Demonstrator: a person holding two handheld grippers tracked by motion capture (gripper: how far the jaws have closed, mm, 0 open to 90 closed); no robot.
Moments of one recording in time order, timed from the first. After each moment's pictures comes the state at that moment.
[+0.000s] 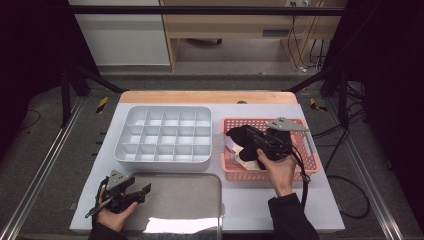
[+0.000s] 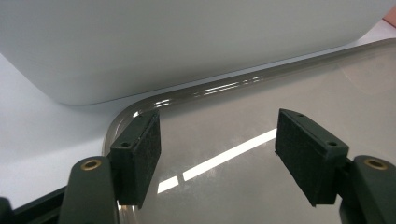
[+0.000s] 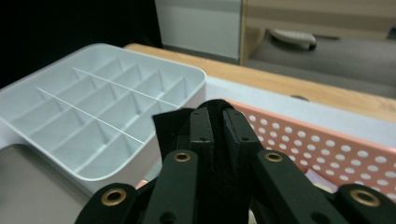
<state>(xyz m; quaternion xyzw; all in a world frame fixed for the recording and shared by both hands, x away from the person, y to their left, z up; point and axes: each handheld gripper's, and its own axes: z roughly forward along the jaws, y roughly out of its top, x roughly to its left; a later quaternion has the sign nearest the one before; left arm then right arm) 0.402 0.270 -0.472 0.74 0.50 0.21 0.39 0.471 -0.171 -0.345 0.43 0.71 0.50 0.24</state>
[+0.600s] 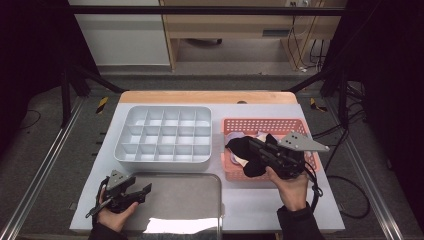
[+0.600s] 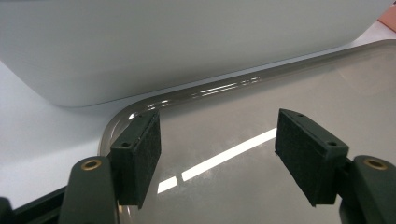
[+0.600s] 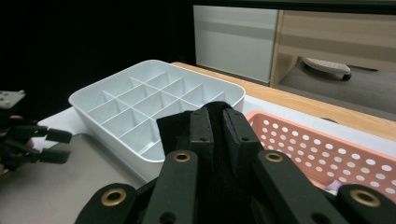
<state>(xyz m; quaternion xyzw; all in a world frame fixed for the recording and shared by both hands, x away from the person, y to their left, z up) 0.402 0.268 -0.472 0.74 0.50 0.20 0.40 0.419 -0.183 -0.332 0.36 0.72 0.55 0.23</state>
